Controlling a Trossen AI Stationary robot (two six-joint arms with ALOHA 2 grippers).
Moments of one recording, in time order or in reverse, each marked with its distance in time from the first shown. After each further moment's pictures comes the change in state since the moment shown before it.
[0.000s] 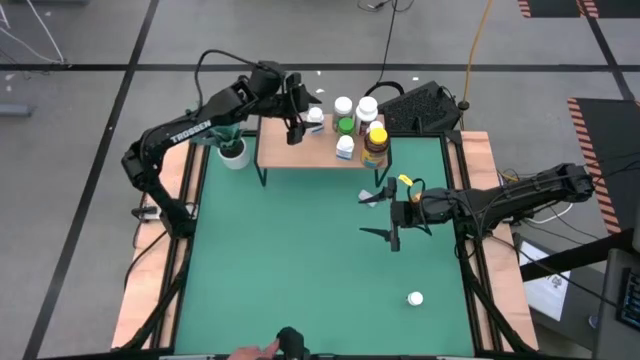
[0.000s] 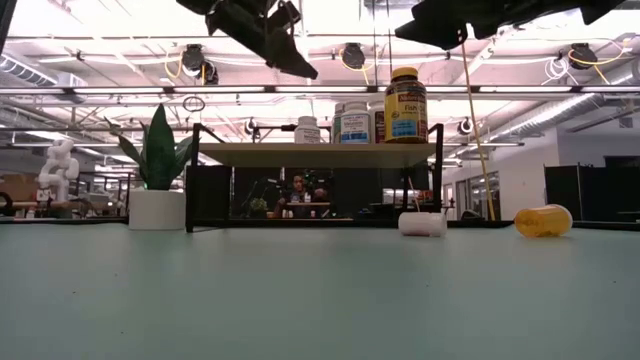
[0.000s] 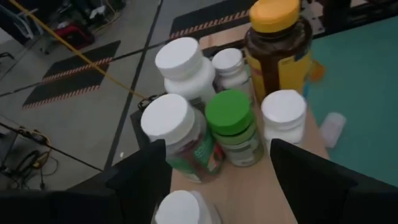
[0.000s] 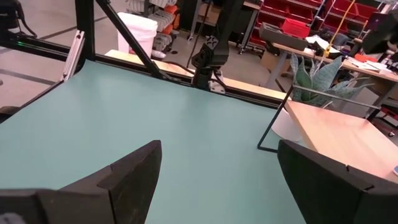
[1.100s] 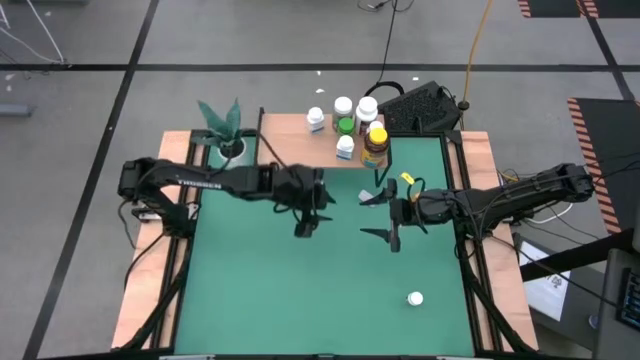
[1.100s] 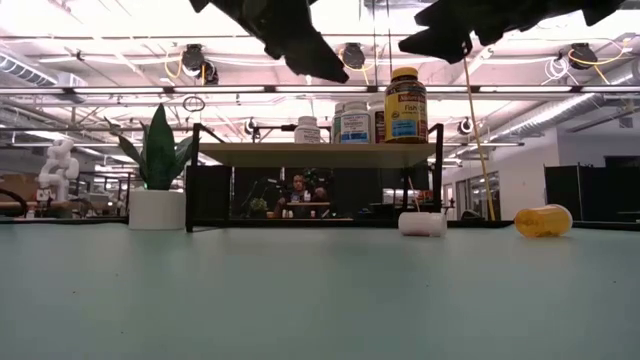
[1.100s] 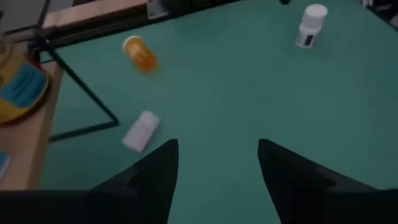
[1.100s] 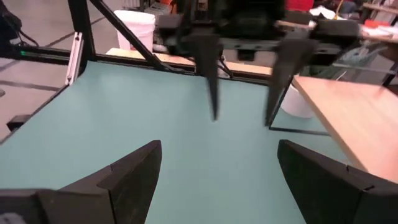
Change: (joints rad) left arm -0.577 -0.052 -0.344 0.160 -0.242 -0.353; right arm 0.000 0.000 0.000 -0.053 0.002 0.145
